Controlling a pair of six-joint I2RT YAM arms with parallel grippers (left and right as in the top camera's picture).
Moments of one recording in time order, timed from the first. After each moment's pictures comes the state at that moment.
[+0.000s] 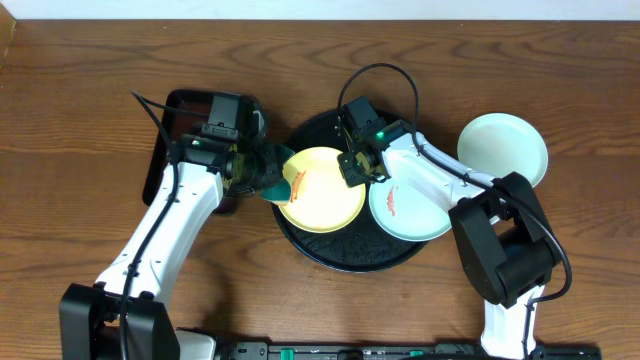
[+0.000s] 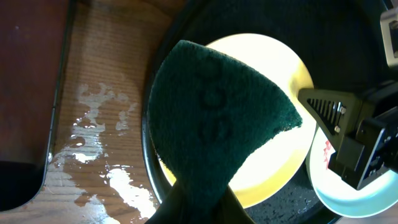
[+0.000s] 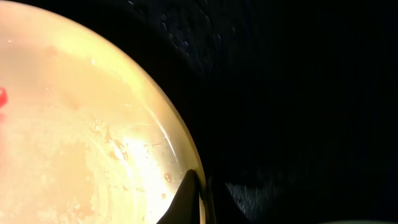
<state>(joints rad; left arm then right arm) -0.22 1.52 1.12 -0.80 0.25 -0.44 0.56 2.05 1.39 -0.61 -0.01 0.20</state>
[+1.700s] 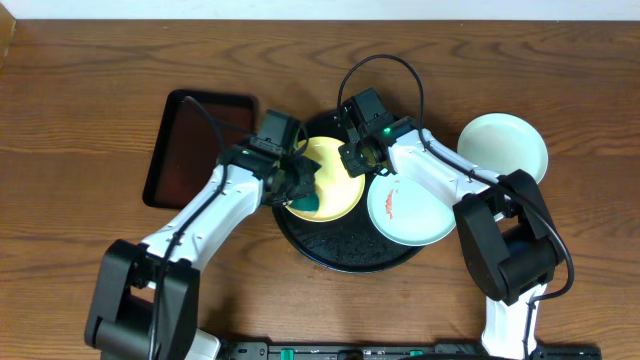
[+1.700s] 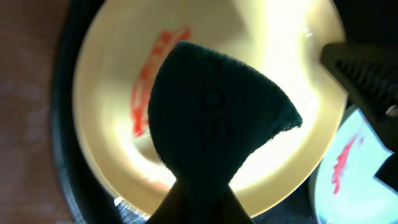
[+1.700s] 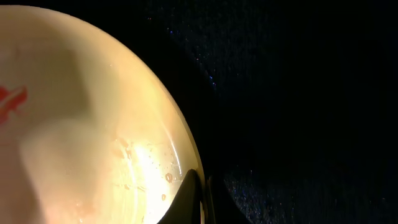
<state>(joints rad) -0.39 1.65 1.04 -0.60 0.20 -0.60 0.53 2.05 1.39 -0.52 -0.04 0.11</state>
